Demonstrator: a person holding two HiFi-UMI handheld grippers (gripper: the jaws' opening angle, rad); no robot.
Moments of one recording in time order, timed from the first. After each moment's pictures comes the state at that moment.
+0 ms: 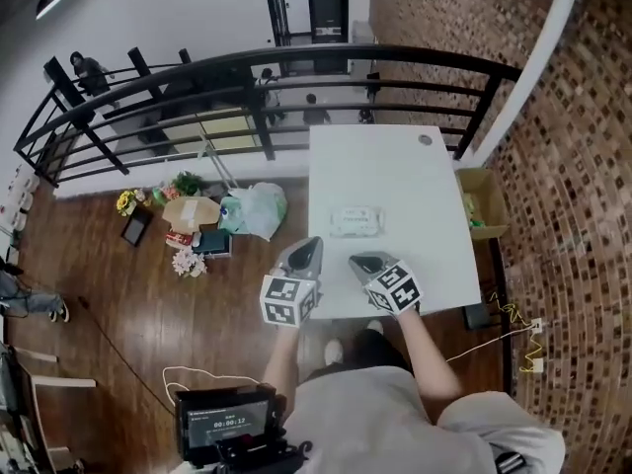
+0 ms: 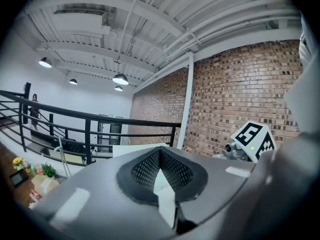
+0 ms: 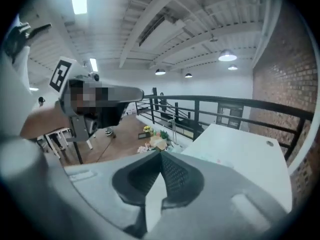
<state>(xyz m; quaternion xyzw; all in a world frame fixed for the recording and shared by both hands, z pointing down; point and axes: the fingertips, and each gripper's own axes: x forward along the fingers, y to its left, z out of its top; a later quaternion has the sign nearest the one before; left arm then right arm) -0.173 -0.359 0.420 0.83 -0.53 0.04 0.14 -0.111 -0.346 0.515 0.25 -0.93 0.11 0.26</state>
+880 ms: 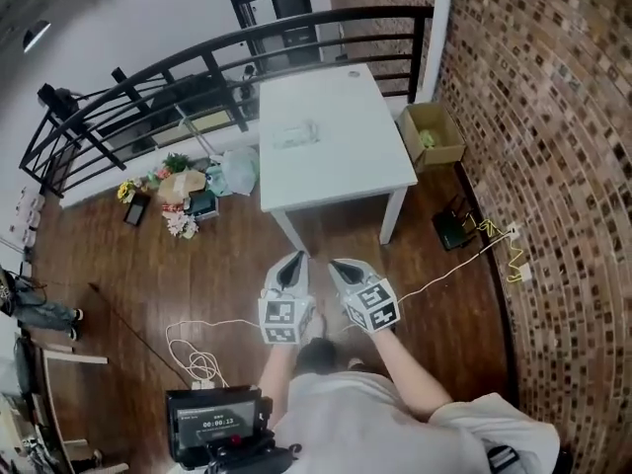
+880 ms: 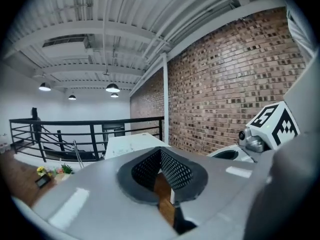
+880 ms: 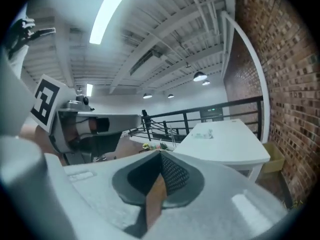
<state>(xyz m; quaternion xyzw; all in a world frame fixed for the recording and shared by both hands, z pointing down) 0.021 0.055 0.426 0.82 -0.56 0.11 0.06 0.071 0.067 0.485 0.36 -0.91 0.16 0.10</state>
